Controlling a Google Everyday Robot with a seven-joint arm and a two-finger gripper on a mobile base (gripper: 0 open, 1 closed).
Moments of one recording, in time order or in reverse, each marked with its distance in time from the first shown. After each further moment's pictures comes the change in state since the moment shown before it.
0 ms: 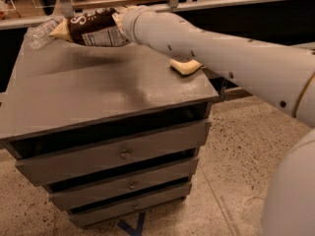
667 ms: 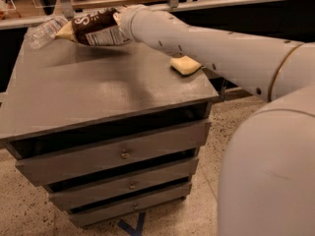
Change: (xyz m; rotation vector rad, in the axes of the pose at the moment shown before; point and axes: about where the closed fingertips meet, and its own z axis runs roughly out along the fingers) arm 0.014 -0.015 0.032 0.034 0.037 -0.049
